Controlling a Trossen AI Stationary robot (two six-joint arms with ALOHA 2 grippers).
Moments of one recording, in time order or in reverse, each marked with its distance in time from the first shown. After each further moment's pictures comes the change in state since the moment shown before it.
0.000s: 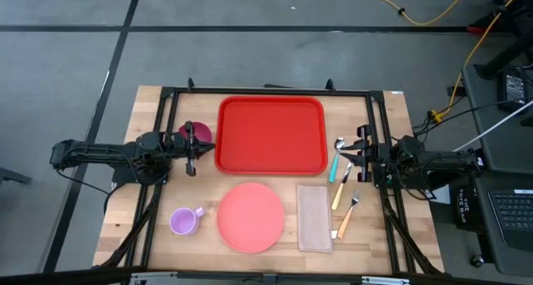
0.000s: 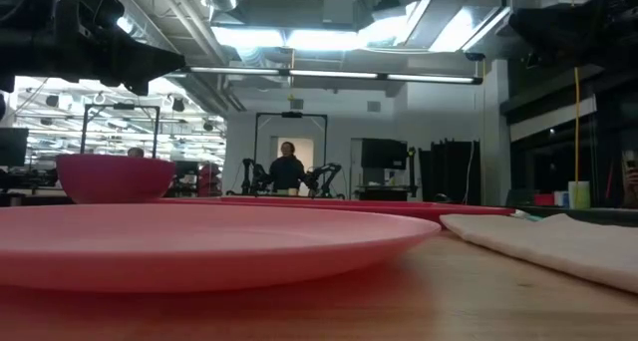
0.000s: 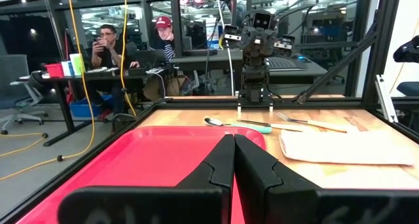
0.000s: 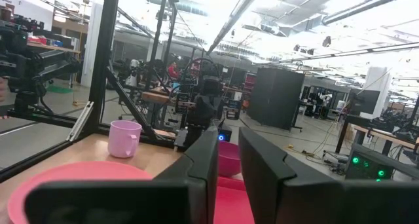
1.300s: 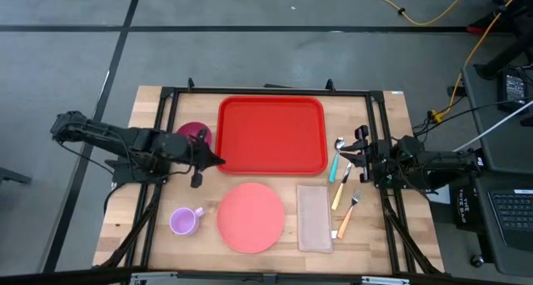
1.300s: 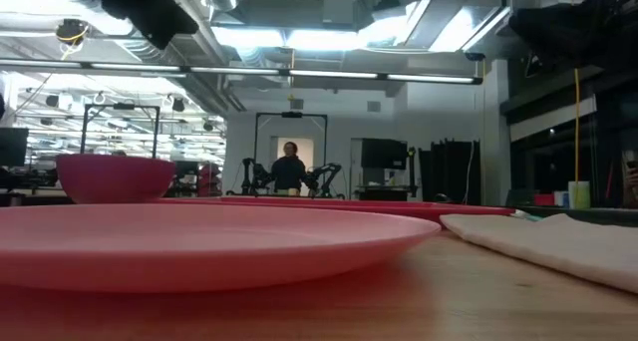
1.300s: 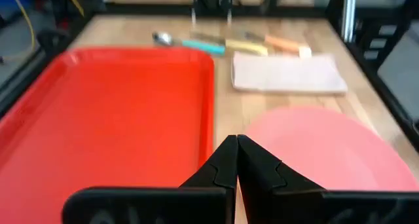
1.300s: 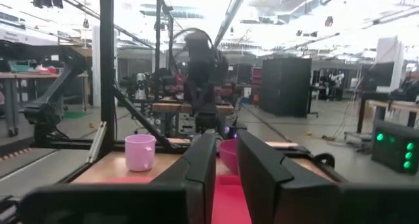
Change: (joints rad) left arm -0.284 0.529 0.646 -0.676 -0.114 -0.189; right arm 0.000 0.000 0.000 -0.009 0.000 0.182
